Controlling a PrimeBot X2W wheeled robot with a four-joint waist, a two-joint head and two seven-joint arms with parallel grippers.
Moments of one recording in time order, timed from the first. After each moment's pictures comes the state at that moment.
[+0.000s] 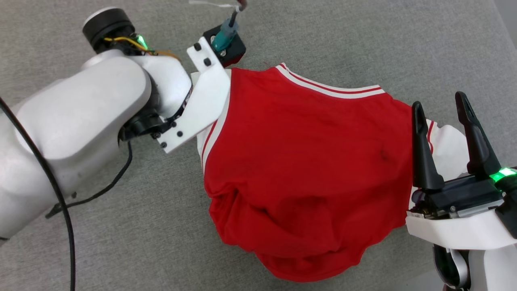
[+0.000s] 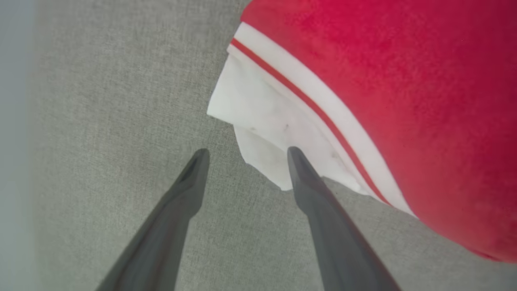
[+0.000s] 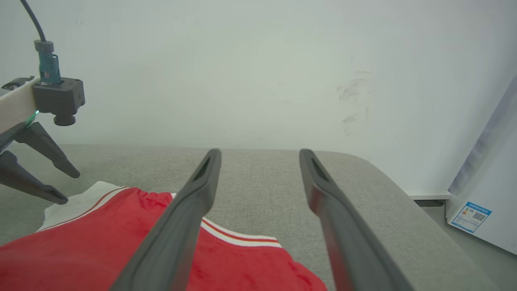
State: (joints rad) left arm -1.39 0.65 -1.28 0.15 -0.88 -0.13 0.98; right arm -0.17 -0.05 0.04 -0.21 0.09 0.13 -0.26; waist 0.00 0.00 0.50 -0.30
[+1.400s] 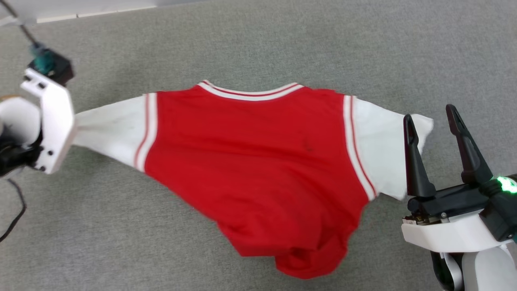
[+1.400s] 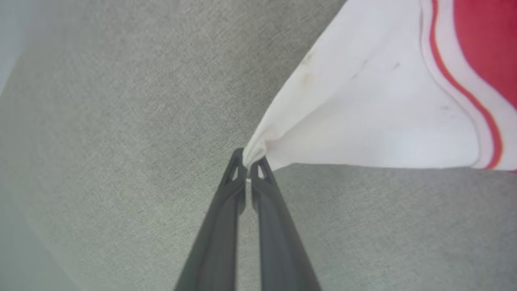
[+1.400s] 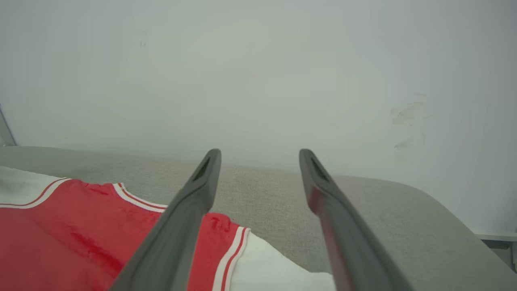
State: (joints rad) left arm -1.20 0.96 -1.26 0.39 -1.04 -0.08 0.68; right arm -0.14 -0.05 0.04 -0.17 0.02 0.13 -0.26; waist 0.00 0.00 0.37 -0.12
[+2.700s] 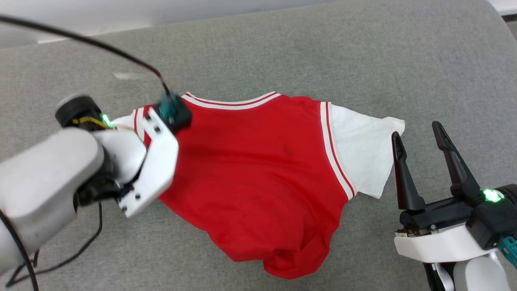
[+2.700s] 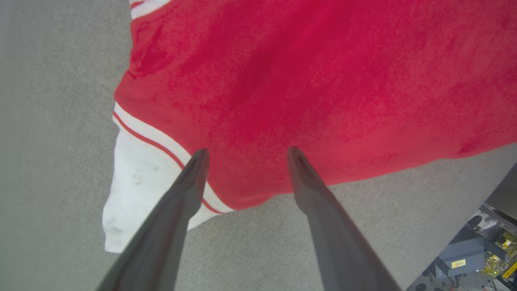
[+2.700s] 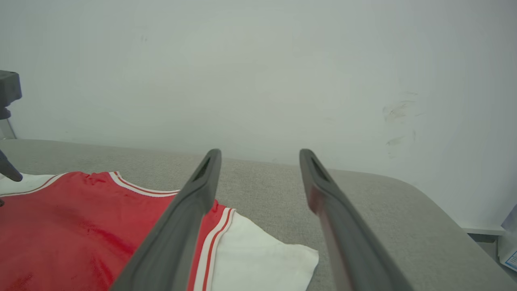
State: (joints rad) left arm -1.16 0.86 -1.28 0.06 -1.00 -0.13 0.82; right arm -0.10 -0.05 0.06 -0.15 0.00 0.13 -0.26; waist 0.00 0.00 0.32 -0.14
